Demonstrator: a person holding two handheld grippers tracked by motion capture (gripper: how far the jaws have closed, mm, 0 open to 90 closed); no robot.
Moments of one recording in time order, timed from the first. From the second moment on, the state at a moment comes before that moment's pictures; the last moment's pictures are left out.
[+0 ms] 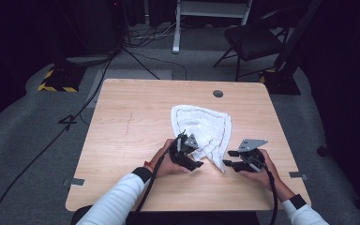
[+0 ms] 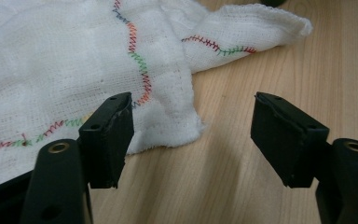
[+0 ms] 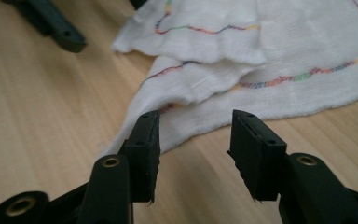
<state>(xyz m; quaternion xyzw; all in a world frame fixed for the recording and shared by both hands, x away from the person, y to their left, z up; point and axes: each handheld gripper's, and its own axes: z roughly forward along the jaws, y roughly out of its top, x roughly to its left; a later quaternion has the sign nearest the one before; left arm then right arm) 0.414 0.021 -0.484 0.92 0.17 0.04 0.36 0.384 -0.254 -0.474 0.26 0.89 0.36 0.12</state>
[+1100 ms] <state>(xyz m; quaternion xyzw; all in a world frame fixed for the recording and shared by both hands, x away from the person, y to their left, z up) 0.380 0.111 -0.462 0.92 0.15 0.06 0.35 0.342 -0.271 -0.463 0.18 0.90 0.38 0.11</state>
